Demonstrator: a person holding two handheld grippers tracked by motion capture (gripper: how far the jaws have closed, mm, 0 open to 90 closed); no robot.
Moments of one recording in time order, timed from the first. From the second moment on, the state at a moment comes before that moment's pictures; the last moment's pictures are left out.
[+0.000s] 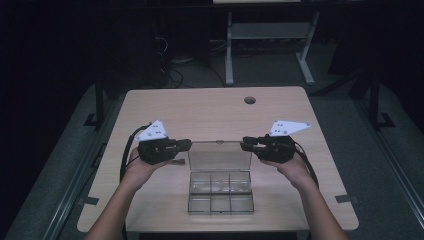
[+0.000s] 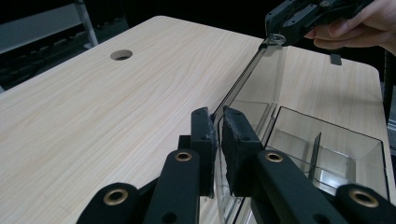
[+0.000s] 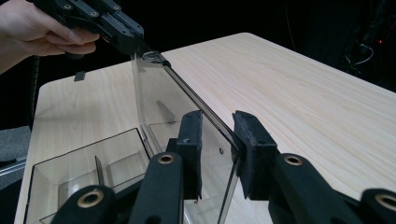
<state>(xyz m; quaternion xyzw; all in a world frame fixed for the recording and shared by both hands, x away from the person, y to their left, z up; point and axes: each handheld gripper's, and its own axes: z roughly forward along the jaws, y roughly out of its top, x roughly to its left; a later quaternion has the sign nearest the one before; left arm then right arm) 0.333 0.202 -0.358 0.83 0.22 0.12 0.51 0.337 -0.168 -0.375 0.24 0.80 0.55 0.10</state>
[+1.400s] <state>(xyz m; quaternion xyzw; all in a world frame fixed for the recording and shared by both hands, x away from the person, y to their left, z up) 0.370 0.203 -0.369 0.82 0.25 0.09 0.50 0.366 -0.162 -0.385 0.26 0.80 0.53 0.11</state>
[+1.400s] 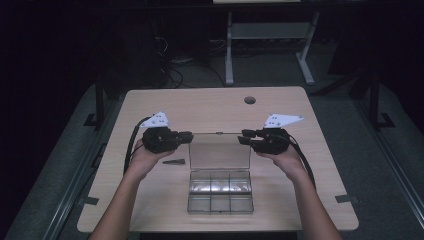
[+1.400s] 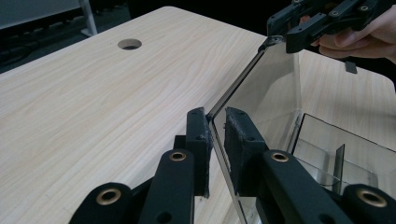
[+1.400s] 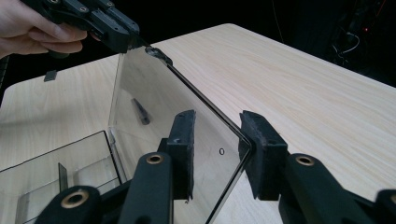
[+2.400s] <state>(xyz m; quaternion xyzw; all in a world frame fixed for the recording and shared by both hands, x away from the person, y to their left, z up) 0.385 0.201 -0.382 0.81 0.27 0.09 0.50 0.375 -0.154 -0.400 0.29 0.79 0.52 0.13</state>
